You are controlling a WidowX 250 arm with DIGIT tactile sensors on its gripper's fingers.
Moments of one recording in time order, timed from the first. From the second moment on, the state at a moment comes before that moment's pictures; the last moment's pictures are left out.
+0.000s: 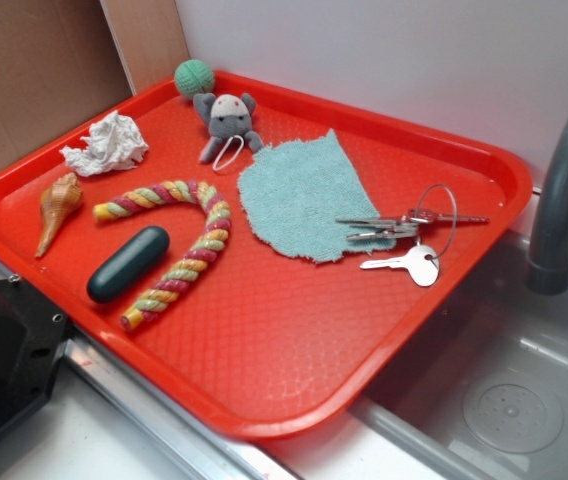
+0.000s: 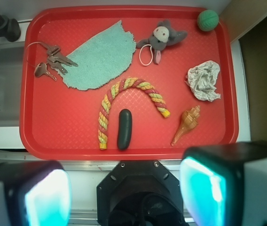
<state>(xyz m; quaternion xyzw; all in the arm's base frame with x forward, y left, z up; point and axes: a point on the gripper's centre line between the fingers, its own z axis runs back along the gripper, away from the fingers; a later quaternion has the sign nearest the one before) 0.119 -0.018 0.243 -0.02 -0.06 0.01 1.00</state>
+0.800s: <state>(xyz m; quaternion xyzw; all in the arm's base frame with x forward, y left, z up) 0.163 0.058 0.151 0.00 0.03 0.19 0.98</state>
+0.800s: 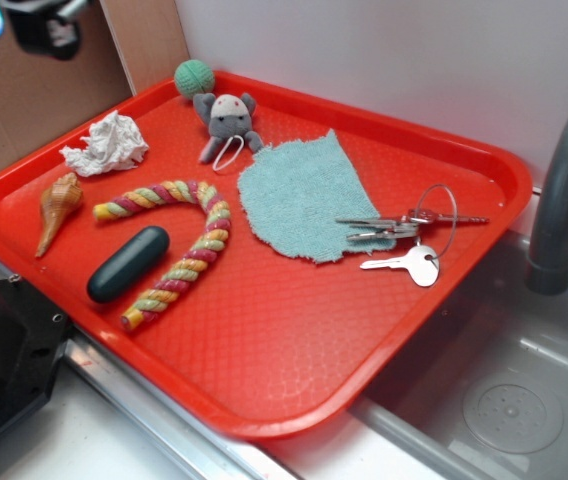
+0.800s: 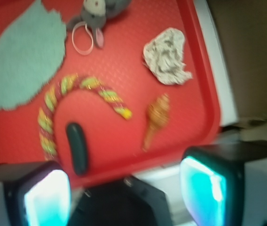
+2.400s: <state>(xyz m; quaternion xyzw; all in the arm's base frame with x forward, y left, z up) 0.220 0.141 0.043 0.03 -0.03 0.45 0.89</state>
